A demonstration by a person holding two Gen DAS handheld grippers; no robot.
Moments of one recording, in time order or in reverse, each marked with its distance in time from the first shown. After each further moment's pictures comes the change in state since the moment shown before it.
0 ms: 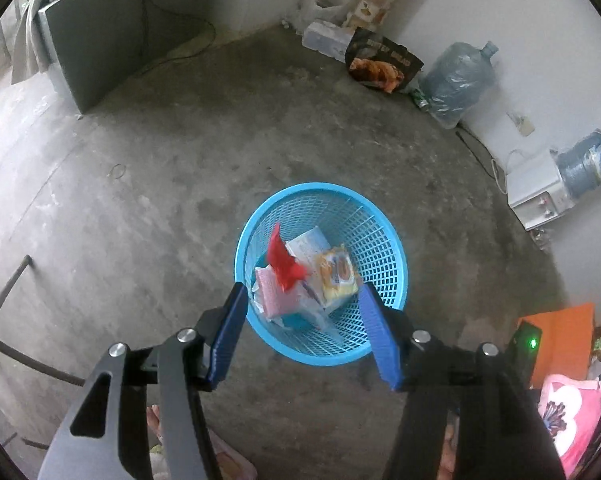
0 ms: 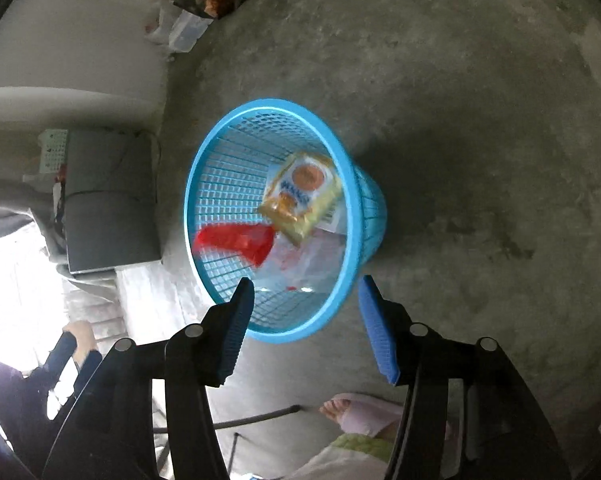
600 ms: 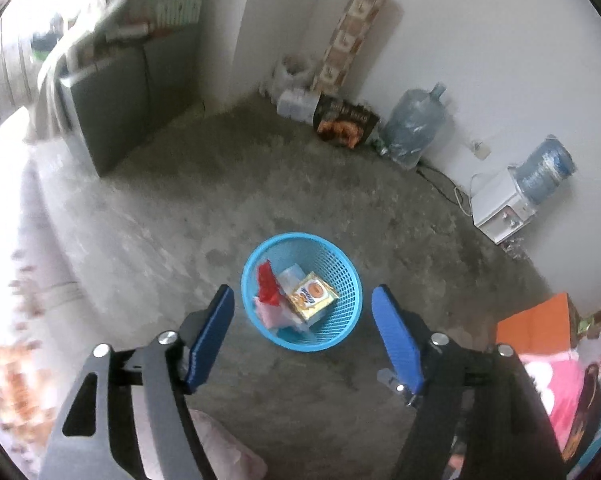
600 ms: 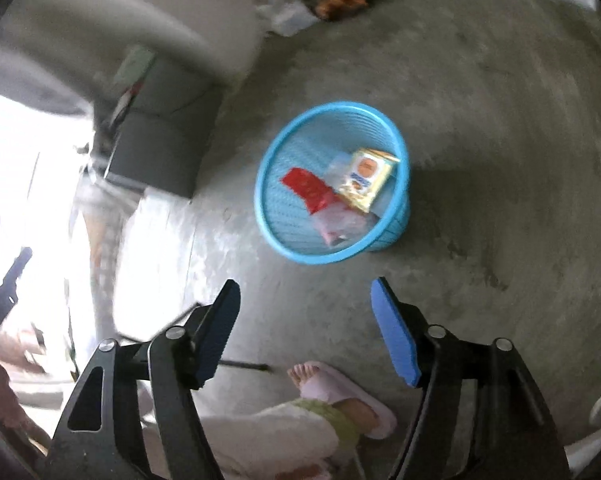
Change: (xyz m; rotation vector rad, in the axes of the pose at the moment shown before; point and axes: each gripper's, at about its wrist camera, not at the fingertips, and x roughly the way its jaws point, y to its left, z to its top) left arm -0.201 -0.019 -0.044 0.116 -0.223 -0.038; right arm -0.094 0.060 -0.079 -0.415 -0.044 0.025
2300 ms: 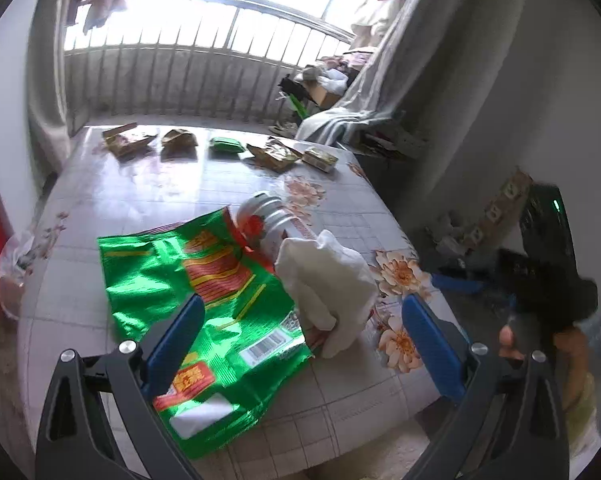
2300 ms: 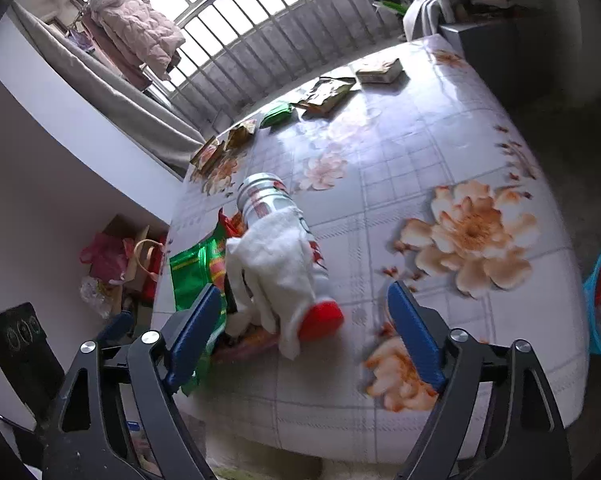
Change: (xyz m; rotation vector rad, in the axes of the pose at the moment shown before) left arm -0.317 0.224 -0.306 -0.495 -0.463 0.381; right arm -0.005 0.400 -0.224 -0.919 0.339 0.368
